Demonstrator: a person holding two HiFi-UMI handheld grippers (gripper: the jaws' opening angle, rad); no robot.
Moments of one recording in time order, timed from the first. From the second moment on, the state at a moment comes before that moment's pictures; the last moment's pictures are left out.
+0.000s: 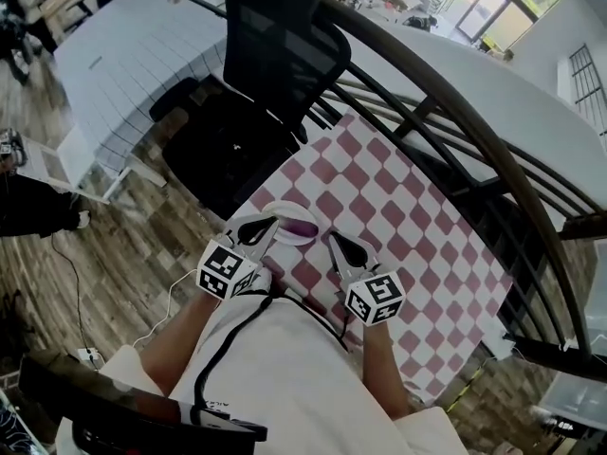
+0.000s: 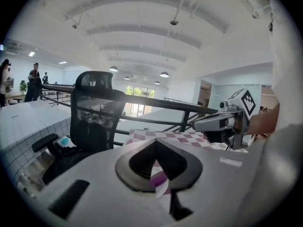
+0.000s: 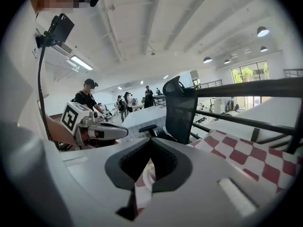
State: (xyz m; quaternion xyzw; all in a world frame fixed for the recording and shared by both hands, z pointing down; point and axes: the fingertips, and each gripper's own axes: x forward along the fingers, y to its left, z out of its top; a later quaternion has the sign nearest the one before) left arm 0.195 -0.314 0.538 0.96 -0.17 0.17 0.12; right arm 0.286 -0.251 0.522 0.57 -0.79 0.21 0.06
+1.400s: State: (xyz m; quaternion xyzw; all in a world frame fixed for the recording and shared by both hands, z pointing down) left arm 0.180 -0.305 0.517 0.96 -0.18 0.15 0.12; right arm 0.283 -0.232 0.492 0.59 -0.78 0.20 0.02
